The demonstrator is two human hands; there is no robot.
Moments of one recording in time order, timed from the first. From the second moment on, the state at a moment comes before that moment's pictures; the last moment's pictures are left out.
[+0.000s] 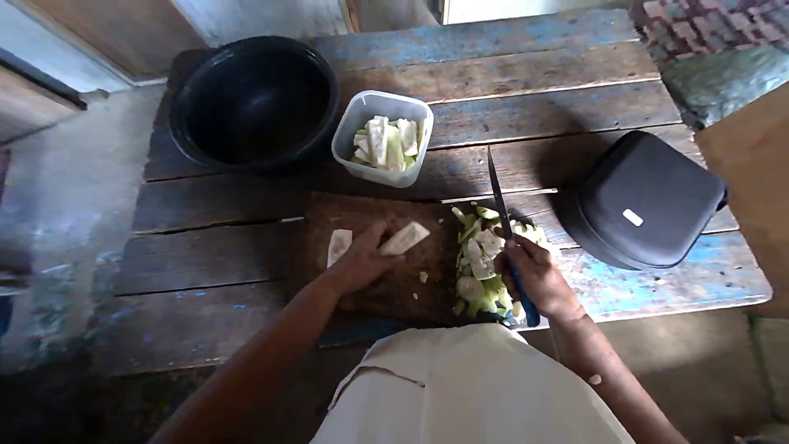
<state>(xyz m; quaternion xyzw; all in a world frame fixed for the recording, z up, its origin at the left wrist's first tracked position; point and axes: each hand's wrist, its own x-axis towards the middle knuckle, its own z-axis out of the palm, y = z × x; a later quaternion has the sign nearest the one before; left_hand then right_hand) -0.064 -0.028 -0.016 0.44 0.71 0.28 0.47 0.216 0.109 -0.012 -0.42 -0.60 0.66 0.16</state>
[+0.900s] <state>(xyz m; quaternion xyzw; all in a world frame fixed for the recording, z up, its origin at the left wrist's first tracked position) 0.026 0.102 0.007 0.20 0.16 0.70 0.66 0.215 0.066 -0.012 -0.22 -0.78 0.49 0.33</state>
